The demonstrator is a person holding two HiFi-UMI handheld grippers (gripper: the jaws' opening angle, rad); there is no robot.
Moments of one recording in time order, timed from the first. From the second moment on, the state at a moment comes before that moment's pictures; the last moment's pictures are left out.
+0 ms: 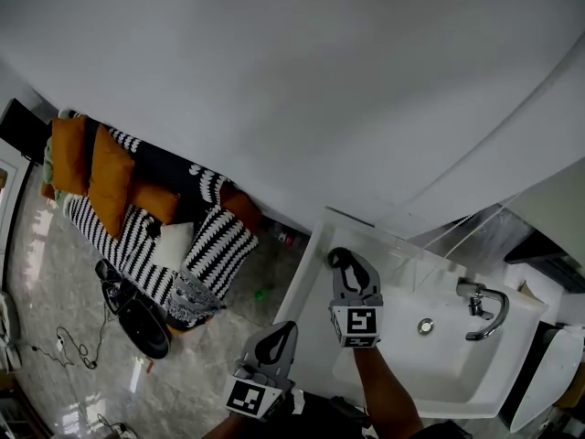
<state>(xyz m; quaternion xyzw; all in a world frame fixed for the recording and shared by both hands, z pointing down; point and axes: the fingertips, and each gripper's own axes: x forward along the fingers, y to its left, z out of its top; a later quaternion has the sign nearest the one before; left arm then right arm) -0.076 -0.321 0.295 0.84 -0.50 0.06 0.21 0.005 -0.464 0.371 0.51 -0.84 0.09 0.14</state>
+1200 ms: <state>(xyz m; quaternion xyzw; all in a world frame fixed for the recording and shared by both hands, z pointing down) -0.084 -0.283 0.273 0.85 -0.50 0.03 0.19 0.010 -0.401 0.337 0.52 -0.84 0.06 0.11</state>
